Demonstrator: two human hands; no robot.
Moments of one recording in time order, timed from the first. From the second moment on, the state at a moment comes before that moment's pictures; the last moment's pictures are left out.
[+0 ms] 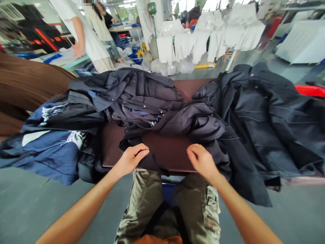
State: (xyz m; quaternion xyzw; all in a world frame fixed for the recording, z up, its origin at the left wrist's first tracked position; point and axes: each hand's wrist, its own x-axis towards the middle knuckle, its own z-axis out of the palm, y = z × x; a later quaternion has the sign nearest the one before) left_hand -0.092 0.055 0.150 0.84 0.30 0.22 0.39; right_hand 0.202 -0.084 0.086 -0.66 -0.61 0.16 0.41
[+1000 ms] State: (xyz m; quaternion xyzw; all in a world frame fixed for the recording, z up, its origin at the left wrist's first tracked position) left_hand -0.103 -0.026 0.141 0.96 0.11 0.20 0.13; right_hand 0.089 -0.108 0.103 -0.51 -0.25 0.44 0.69
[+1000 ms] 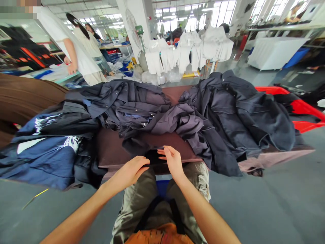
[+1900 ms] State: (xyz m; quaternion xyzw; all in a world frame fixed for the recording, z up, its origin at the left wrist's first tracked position) left_hand -0.126 -0.010 0.118 0.95 0.08 0.28 0.07; right_hand 0.054 -0.128 0.095 -0.55 -0.68 0.15 0.46
